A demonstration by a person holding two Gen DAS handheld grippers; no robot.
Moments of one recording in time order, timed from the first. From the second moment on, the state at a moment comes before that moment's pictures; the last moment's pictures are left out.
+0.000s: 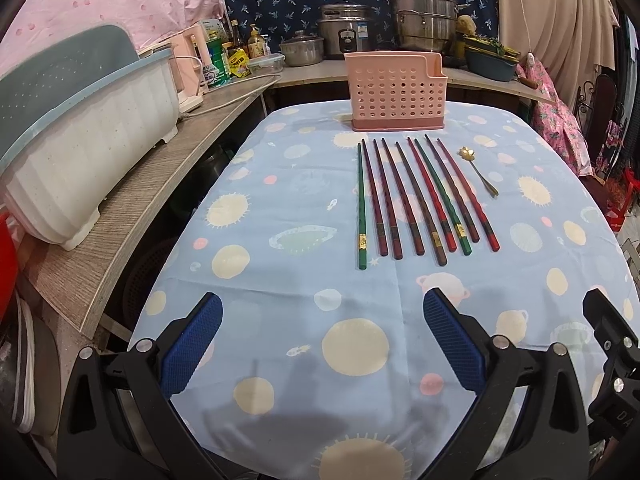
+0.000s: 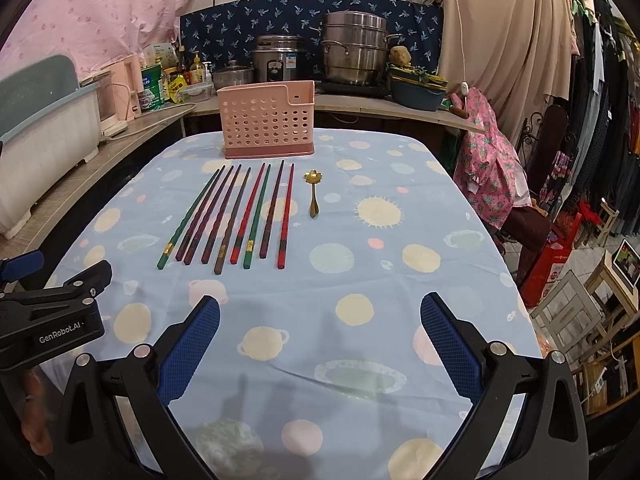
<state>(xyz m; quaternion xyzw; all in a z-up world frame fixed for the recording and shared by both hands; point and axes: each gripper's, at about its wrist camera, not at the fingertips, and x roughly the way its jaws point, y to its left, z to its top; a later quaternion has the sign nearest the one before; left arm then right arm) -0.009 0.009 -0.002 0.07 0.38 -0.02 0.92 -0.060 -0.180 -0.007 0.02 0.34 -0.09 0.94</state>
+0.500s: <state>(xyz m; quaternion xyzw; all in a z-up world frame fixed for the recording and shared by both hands) -0.014 0.006 -0.003 0.07 0.38 -0.02 0.92 -0.062 -0.182 -0.007 0.02 0.34 -0.09 0.94</state>
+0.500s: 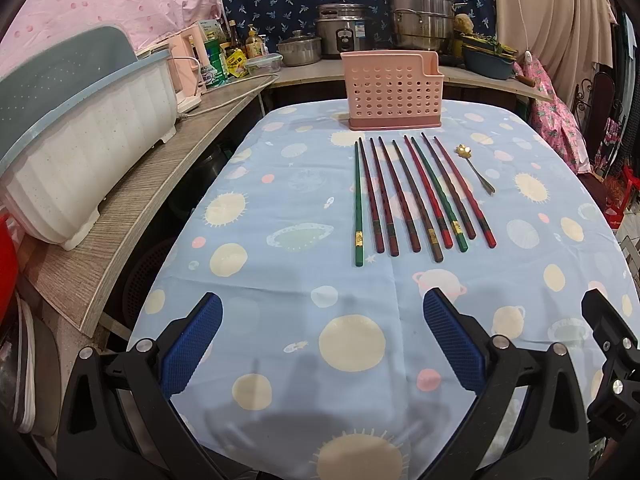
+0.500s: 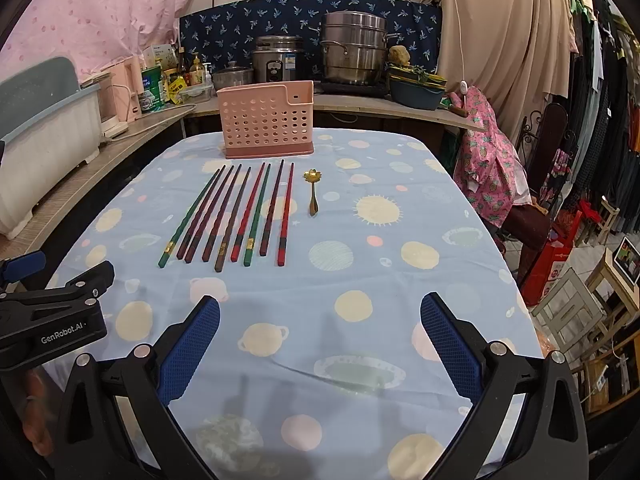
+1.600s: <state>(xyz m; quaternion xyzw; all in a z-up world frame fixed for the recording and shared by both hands) -0.014 0.004 -0.003 0.07 0.38 -0.02 0.92 -0.063 -0.182 -0.006 0.02 0.34 -0.09 0.94</state>
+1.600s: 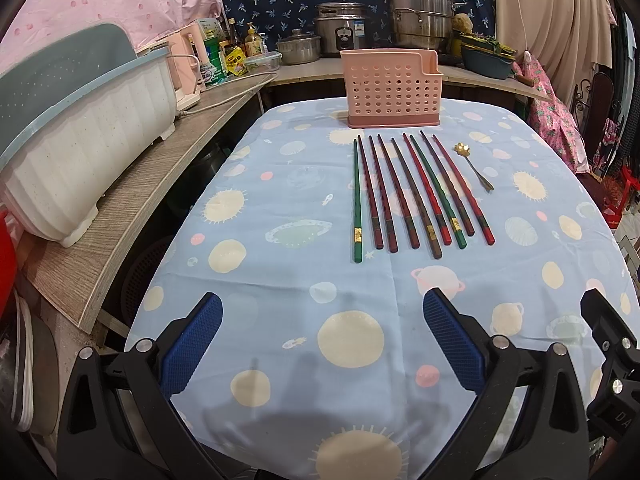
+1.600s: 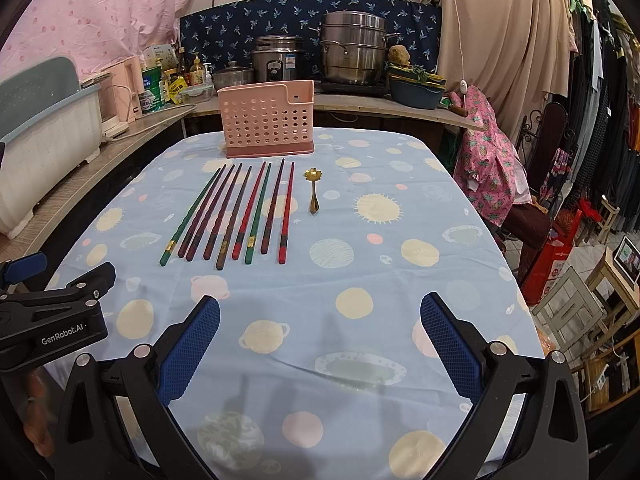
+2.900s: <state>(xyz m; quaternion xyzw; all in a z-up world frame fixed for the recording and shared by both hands) 0.007 0.020 -0.014 0.05 0.38 -0.04 0.92 -0.056 -0.189 -0.014 0.02 0.35 -0.09 0.93</state>
